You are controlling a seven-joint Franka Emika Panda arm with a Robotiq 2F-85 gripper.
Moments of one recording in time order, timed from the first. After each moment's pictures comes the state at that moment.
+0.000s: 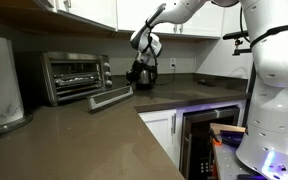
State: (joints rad) arm -0.37 0.32 -0.05 -1.95 0.66 2.53 -0.61
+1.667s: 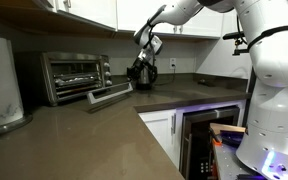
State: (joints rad) arm -0.42 0.40 -0.09 -1.77 0.80 2.20 -0.60
